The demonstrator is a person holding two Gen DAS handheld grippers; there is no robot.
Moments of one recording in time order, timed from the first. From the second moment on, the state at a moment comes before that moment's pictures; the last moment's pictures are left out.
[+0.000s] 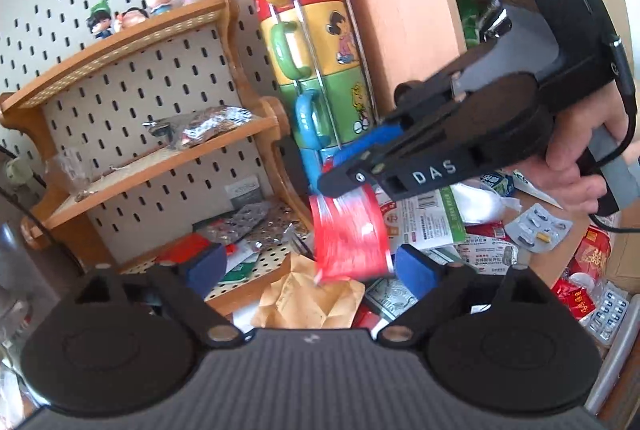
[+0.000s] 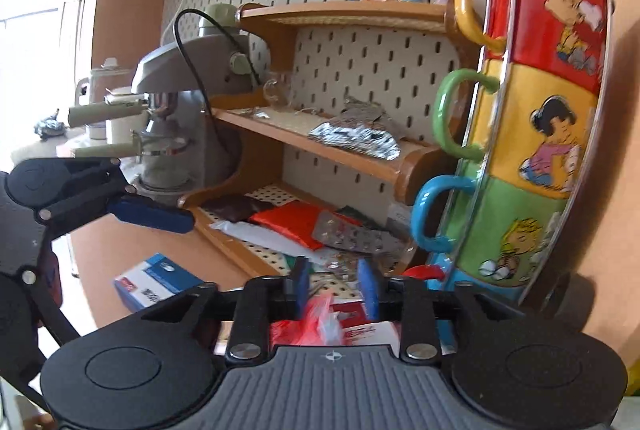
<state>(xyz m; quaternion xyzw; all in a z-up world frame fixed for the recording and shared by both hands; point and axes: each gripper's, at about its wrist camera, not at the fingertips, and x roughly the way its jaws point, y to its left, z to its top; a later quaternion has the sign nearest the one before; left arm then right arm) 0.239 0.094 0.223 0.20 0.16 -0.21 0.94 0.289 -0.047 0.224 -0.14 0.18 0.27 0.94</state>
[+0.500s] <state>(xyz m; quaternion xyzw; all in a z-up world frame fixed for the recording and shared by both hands) 0.159 0.125 0.201 0.13 0.14 -0.24 0.95 0.160 -0.119 0.202 -0.09 0.12 0.25 0.96</state>
